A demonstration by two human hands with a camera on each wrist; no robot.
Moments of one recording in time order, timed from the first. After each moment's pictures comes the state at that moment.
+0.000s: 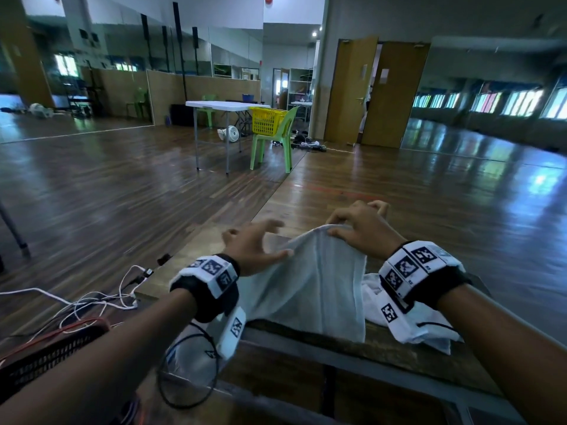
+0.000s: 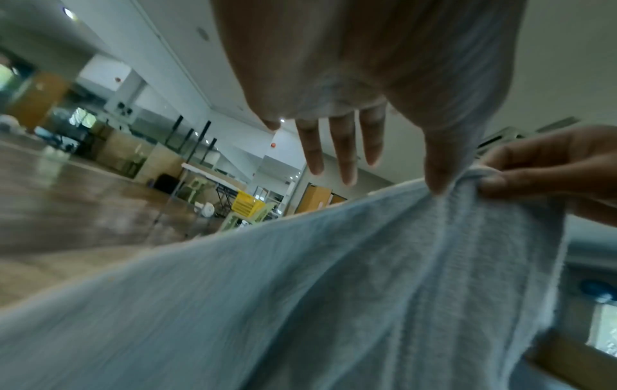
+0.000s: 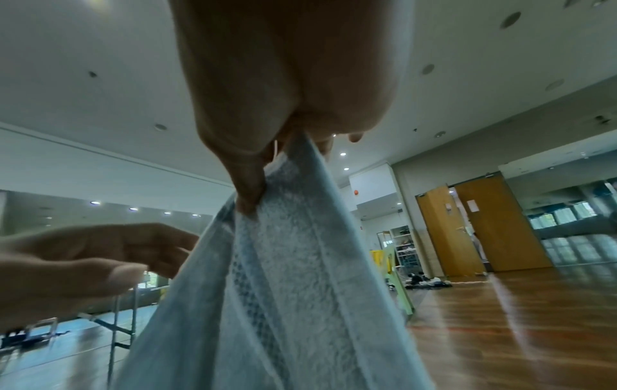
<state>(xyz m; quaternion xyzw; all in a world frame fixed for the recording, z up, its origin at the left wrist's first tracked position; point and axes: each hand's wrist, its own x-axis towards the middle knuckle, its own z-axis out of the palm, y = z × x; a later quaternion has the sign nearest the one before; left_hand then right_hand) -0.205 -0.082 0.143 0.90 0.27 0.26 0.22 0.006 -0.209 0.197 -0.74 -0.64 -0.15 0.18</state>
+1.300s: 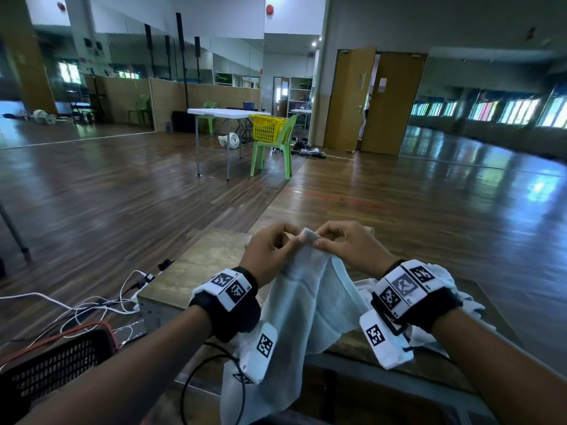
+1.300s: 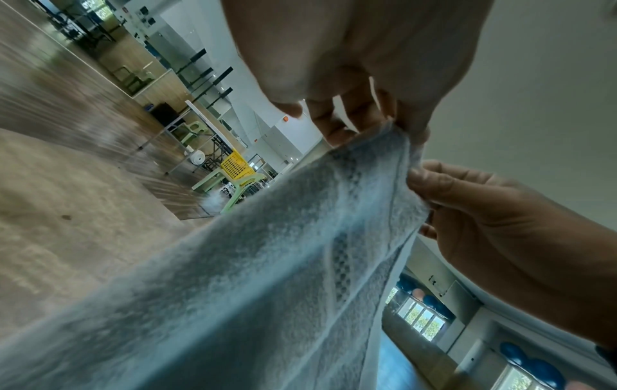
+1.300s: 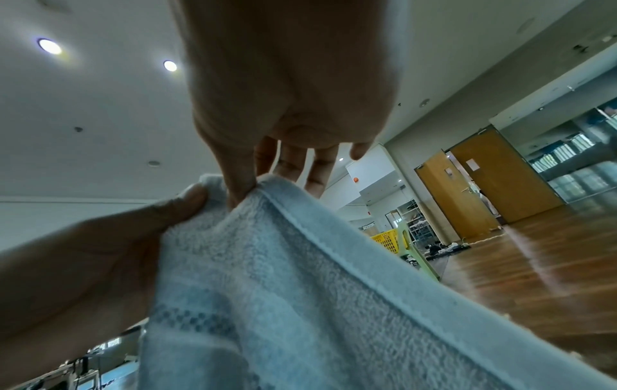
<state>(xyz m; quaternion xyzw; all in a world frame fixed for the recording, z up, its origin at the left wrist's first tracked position) -0.191 -0.131 0.154 0.78 0.19 0.44 0.41 -0.036 -0.230 0.197 -0.69 -0.62 0.09 0.36</state>
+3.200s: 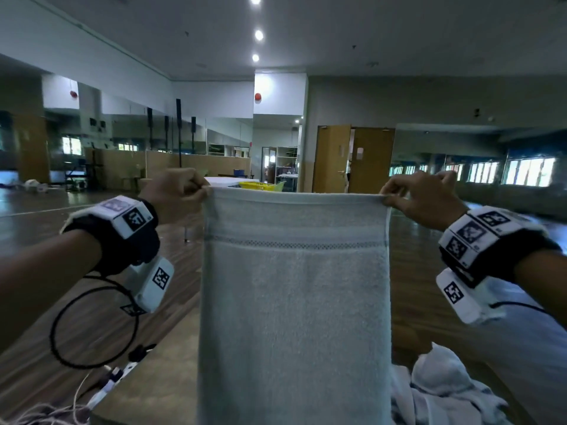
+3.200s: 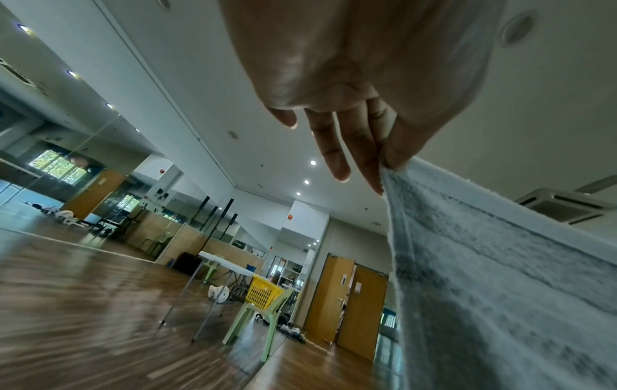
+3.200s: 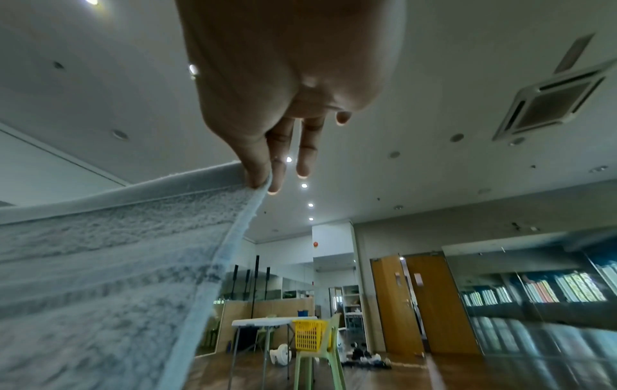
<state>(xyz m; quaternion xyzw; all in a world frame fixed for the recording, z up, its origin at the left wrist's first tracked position) -0.251 -0.006 0.369 0.85 0.29 0.43 0.05 0.089 -0.225 0.388 -0.73 -0.55 -0.34 0.22</state>
